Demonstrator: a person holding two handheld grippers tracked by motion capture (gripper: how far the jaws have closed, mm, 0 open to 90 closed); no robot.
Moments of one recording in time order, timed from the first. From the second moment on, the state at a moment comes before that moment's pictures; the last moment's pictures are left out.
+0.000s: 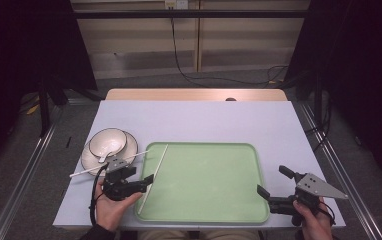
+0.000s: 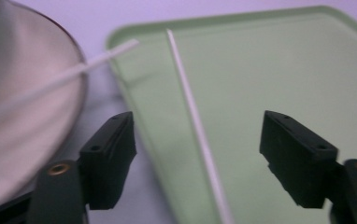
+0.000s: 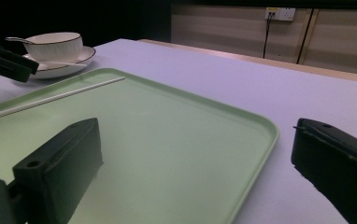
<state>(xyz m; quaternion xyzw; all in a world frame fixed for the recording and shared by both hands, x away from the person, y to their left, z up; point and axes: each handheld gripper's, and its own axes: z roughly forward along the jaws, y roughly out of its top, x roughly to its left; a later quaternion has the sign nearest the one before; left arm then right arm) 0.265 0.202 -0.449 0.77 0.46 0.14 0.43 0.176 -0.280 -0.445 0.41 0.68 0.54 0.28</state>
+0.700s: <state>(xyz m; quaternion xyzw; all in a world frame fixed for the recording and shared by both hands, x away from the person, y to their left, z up) 0.257 0.252 -0.441 0.81 0.33 0.12 0.47 0.176 -0.280 -0.445 0.41 0.68 0.54 0.28</state>
